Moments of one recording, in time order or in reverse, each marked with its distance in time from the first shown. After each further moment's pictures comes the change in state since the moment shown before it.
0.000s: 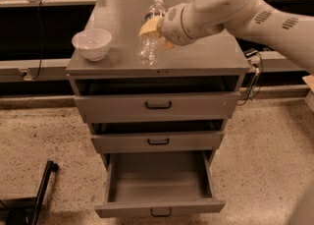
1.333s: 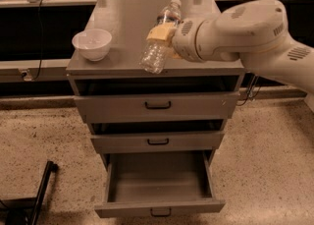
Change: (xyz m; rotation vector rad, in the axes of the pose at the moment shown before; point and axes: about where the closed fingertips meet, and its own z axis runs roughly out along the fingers) arm -0.038 -0.020 -0.050 0.084 0.175 0.059
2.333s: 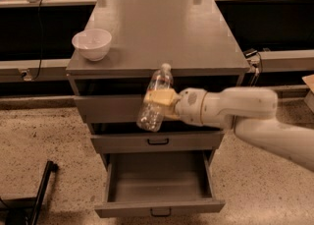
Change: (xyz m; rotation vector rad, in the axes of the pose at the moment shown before) arm -0.139 0.089 0.006 0.228 -0.191 0.165
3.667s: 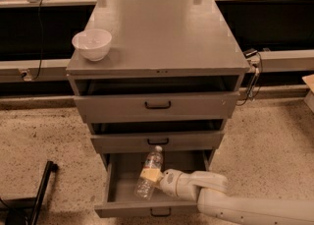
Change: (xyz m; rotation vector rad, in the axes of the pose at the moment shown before) arm -0.167 0.299 0.088 -0.191 -0.016 0.182
